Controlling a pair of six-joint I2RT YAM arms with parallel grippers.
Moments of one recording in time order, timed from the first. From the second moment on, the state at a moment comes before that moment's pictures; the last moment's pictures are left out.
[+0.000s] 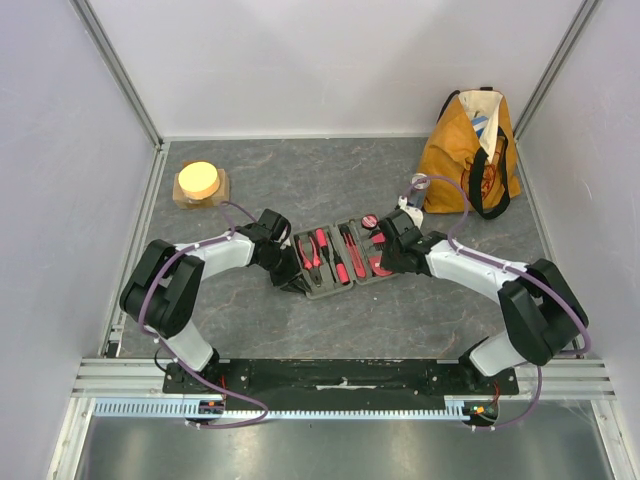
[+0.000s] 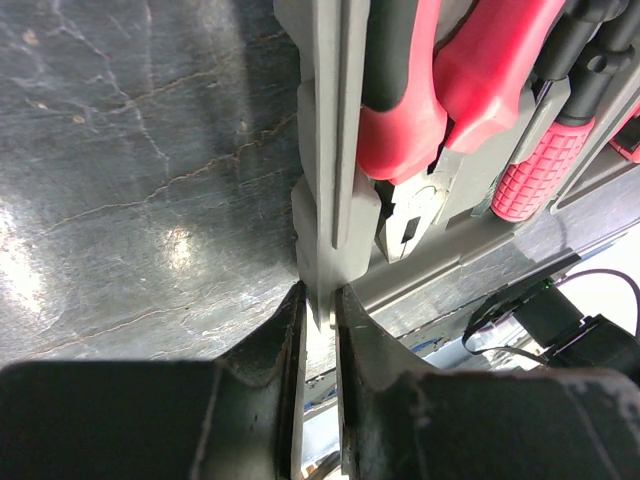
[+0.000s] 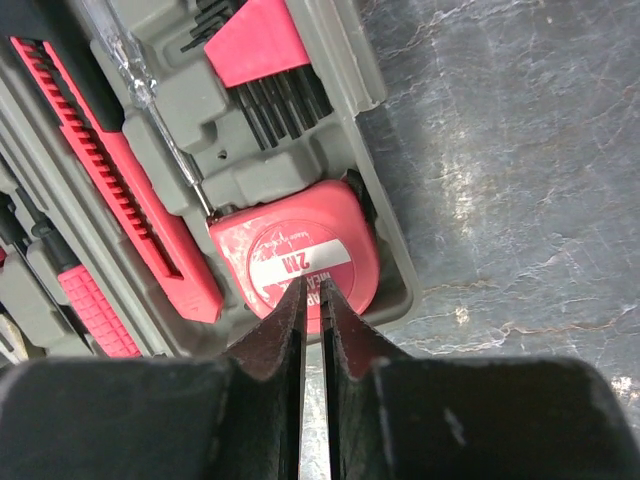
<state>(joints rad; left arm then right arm) -0.48 1.66 0.86 -0.45 0.44 -0.81 0.60 1.50 0.85 -0.38 0.23 0.71</state>
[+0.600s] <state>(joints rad) -0.48 1.63 0.88 -0.51 0.36 -0.79 0.63 1.53 0.91 -0.42 0.34 0.72</state>
